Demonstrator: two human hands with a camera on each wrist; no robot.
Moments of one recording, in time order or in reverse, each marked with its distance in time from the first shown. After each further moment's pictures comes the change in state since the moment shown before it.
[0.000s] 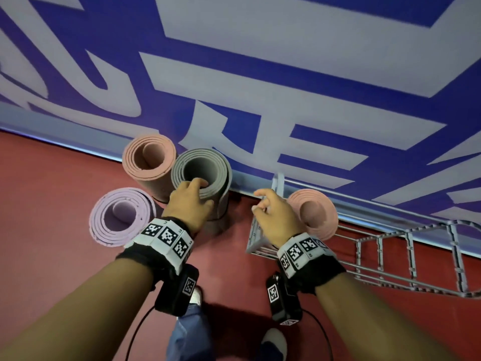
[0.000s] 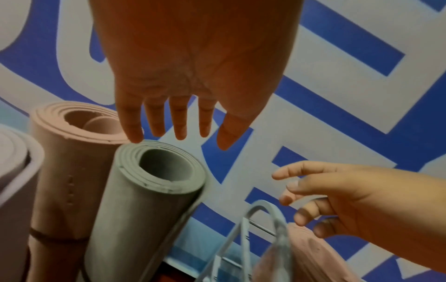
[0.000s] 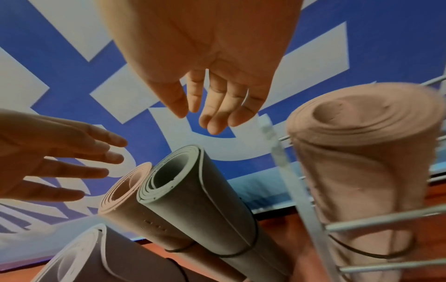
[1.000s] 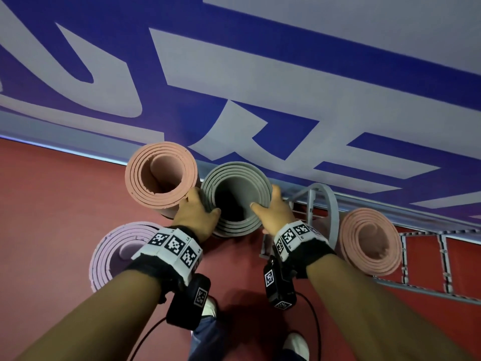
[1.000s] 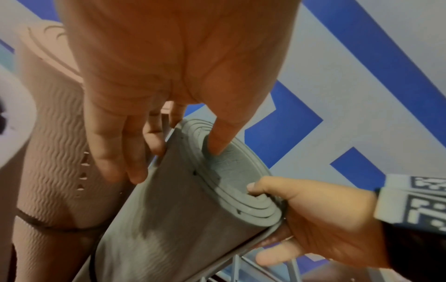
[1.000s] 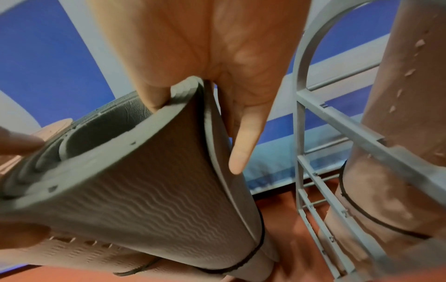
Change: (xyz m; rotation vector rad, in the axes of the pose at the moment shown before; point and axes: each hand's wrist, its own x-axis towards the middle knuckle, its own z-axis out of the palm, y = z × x) left_hand 0.123 -0.083 0.001 -0.162 -0.176 -0.196; right_hand 0.126 -0.017 0.106 0.113 -0.094 0.473
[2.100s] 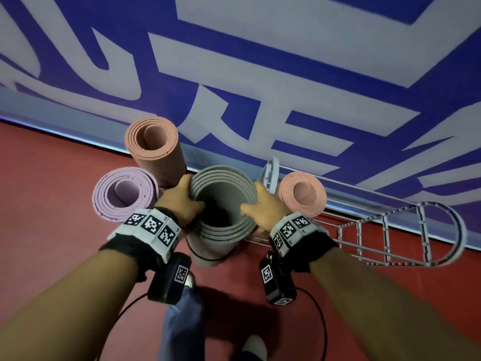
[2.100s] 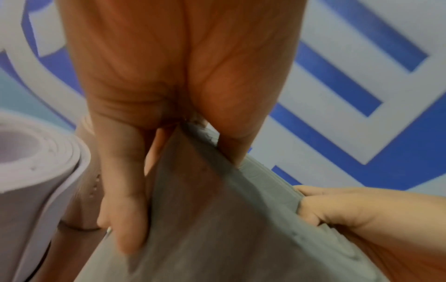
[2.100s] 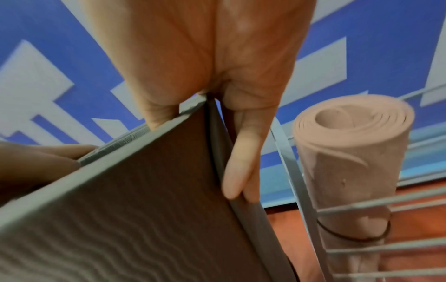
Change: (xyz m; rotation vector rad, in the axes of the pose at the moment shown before) left_hand -0.187 0.028 0.010 0.103 -0.029 0.093; right_hand -0.166 0.054 -0.084 -0.320 -0.107 -0.217
